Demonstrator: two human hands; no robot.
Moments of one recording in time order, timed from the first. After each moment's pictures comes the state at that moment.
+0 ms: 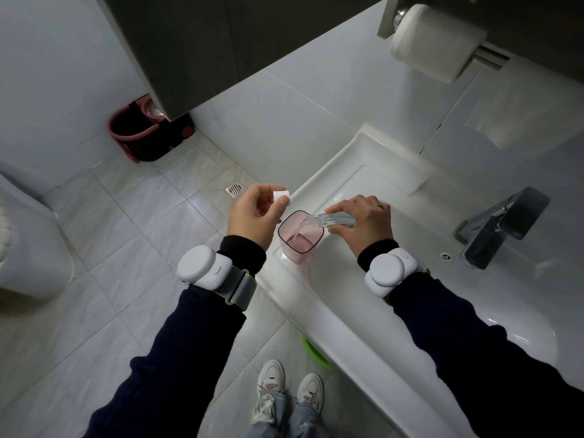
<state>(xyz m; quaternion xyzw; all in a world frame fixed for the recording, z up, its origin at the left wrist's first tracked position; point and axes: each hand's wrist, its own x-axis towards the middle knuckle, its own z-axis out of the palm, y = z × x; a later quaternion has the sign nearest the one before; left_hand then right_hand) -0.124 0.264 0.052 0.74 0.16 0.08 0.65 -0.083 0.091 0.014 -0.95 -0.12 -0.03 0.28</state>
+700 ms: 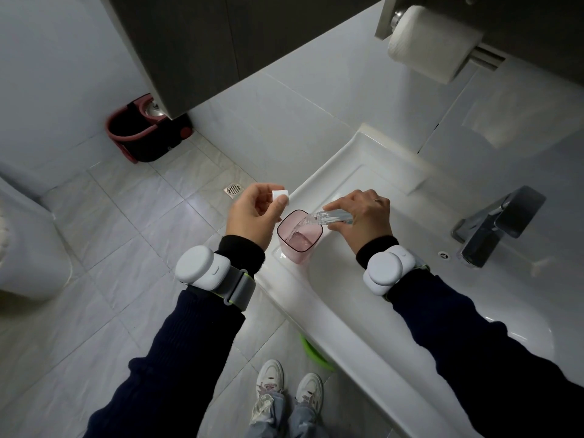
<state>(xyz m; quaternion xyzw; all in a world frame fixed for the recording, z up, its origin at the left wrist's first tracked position) -0.127 0.264 0.055 0.74 0.16 0.08 0.65 -0.082 0.093 0.019 -0.95 -0.15 -0.08 0.27</state>
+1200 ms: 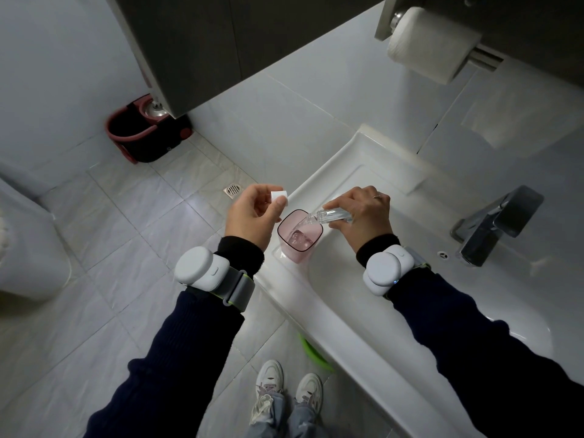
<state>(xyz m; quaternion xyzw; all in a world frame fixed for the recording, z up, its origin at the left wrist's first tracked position) -0.130 0.265 0.057 0.74 0.16 0.08 0.65 -0.079 0.094 0.017 -0.94 -0.17 -0.13 0.26</state>
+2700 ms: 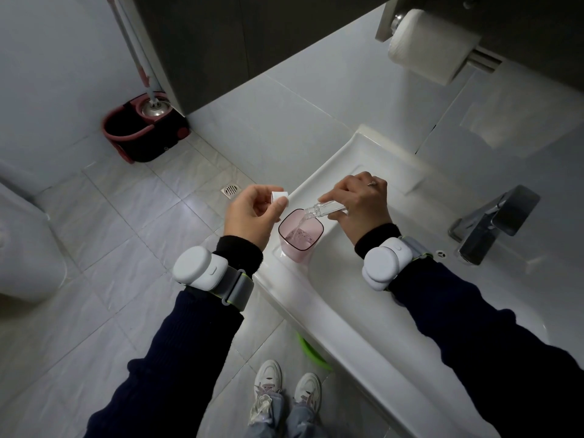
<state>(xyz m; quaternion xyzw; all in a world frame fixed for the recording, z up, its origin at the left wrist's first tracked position) -0.130 0.272 0.052 0.73 0.15 0.07 0.67 -0.070 0.103 0.032 -0.94 -0.23 -0.18 0.19</state>
